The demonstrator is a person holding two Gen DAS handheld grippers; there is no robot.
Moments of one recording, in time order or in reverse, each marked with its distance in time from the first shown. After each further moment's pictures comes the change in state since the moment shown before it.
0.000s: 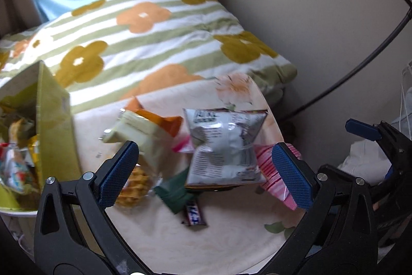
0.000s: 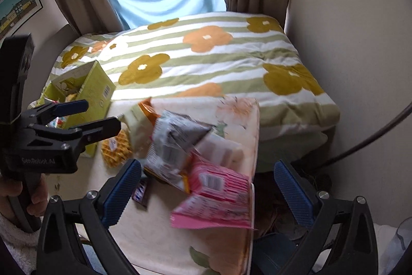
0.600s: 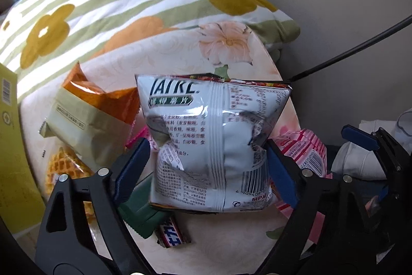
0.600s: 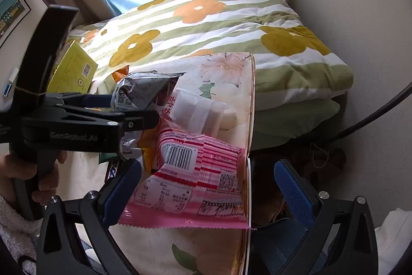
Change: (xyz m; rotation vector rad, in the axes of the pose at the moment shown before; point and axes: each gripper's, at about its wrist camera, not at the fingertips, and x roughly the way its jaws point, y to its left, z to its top) left arm 0.107 -0.005 -0.006 0.004 0.242 -0.082; right arm 0.065 -0.029 -0.032 0.066 0.102 0.056
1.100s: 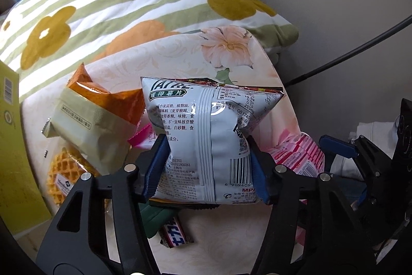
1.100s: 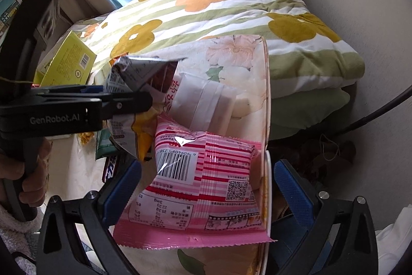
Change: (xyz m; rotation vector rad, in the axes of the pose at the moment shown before) left arm -0.008 0.003 -0.002 0.006 -0.036 0.000; right arm 0.027 0.007 -0.006 0.009 0.042 0.021
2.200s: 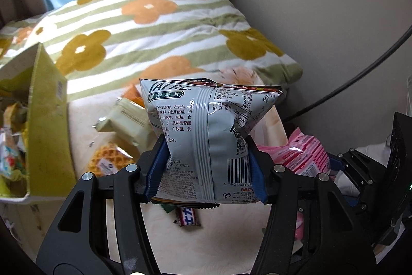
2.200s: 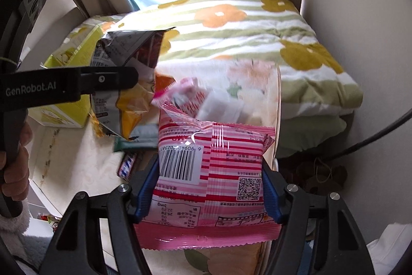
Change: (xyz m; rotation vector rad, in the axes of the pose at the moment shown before) left arm -0.097 0.000 -0.024 -0.085 -0.222 0.104; right arm -0.044 0.036 -0.003 -0.134 -0.114 -0.011
